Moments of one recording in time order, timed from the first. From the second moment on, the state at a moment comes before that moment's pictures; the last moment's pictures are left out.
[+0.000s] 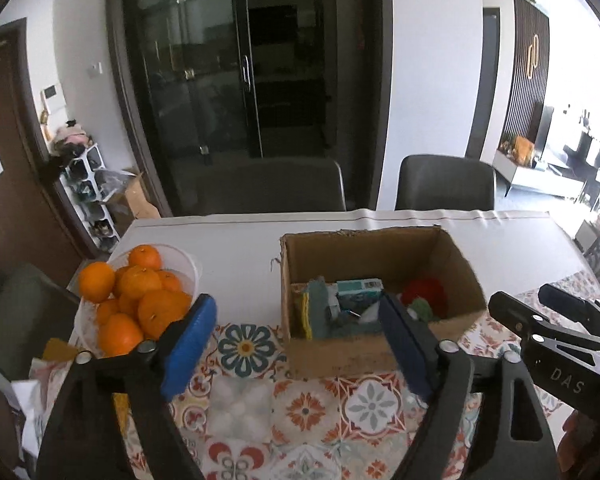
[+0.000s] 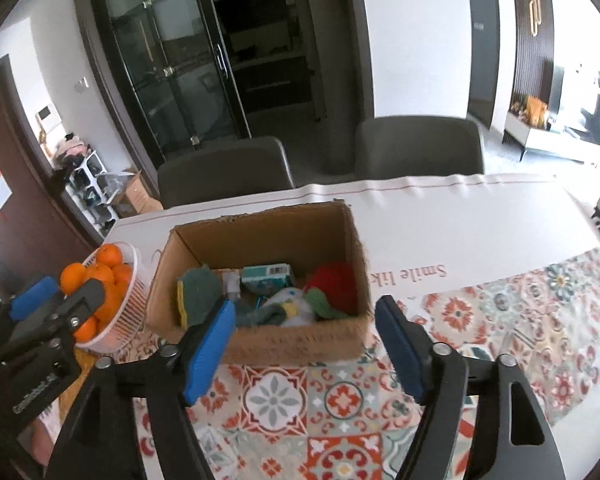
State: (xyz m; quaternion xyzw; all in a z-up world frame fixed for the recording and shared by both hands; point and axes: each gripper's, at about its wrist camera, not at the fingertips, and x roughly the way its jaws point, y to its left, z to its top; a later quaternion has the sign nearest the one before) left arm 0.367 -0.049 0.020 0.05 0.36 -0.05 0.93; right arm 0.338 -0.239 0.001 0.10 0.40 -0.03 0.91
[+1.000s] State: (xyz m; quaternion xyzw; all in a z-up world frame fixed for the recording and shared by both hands) left arm 0.133 -0.014 0.057 0.04 0.28 -0.08 0.96; right arm 0.098 -0.201 0.056 0.05 0.29 -0.06 0.96
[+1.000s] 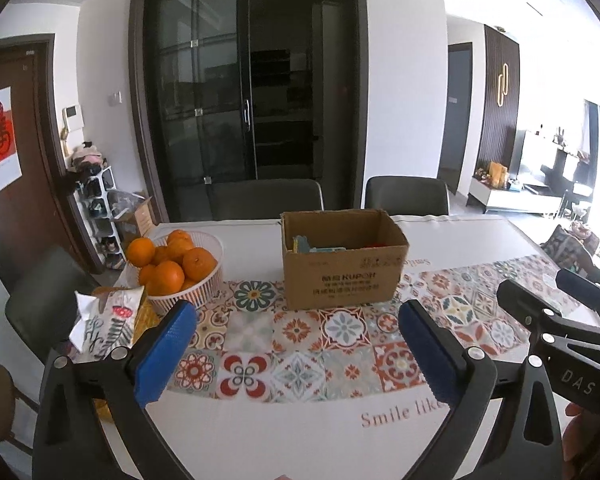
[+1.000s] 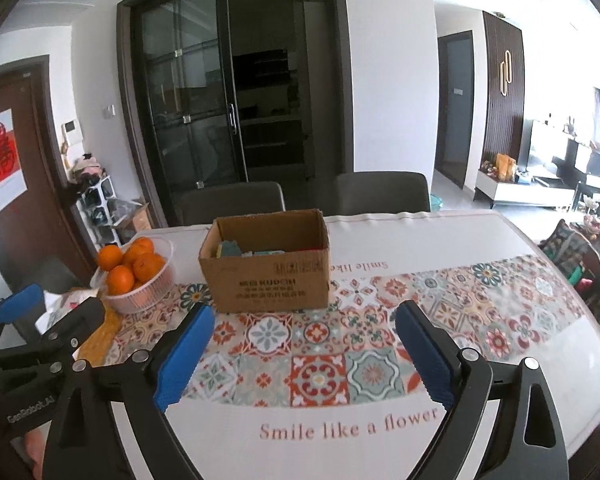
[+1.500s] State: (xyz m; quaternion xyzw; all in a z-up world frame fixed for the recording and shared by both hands) left arm 0.028 0.001 0.073 0.06 0.25 -0.09 0.96; right arm -0.006 -0.180 0.068 0.06 0.27 -0.06 0.96
